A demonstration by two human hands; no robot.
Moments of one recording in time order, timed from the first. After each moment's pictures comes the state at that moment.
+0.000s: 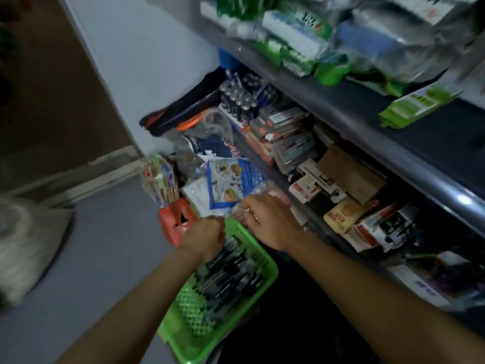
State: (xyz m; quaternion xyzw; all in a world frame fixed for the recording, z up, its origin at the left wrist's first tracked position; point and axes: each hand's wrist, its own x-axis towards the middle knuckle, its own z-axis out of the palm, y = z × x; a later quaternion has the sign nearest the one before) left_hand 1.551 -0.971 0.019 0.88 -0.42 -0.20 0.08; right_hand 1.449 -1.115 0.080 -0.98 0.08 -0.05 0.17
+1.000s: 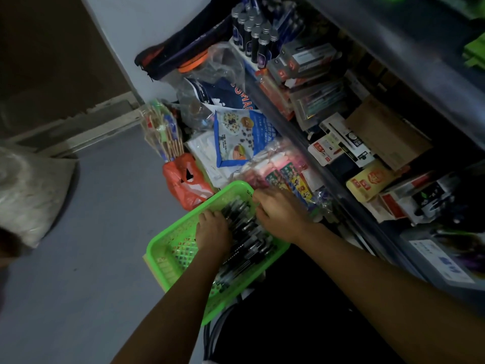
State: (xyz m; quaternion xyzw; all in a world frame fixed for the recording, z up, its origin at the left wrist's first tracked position) left_hand 1.503 -0.963 -0.097 0.95 -0.23 -0.23 0.01; right_hand 1.439 -1.110 0.002 -0.98 0.07 0.05 0.17
